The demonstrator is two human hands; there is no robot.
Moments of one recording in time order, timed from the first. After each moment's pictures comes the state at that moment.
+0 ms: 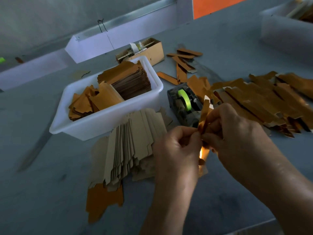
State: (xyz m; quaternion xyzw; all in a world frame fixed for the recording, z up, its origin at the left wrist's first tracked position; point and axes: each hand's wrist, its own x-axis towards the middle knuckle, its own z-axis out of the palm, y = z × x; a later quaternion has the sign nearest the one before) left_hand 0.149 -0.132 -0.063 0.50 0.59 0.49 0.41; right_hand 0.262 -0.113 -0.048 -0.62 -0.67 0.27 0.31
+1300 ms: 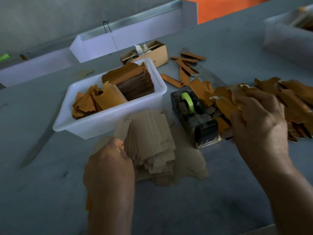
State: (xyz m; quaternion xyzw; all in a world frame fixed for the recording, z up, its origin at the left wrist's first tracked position) left_hand 0.067 -0.143 -0.051 0.47 0.86 0.20 -0.05; right_hand 0.287 -0.078 -0.090 -0.69 -0.59 0.04 0.41
